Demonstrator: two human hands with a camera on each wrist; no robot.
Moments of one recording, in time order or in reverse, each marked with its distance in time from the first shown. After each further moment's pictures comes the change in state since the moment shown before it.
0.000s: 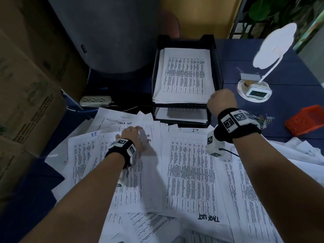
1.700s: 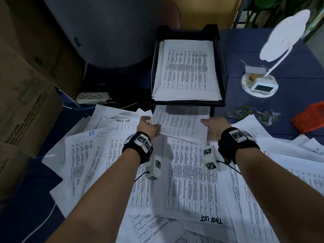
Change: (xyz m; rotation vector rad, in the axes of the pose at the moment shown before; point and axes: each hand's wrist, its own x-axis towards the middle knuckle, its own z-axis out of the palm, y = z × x) left_hand 0.012 0.065 -0.001 -1.356 0.069 -0.195; right_hand -0.022 0.055 0.058 0.709 -0.442 0.616
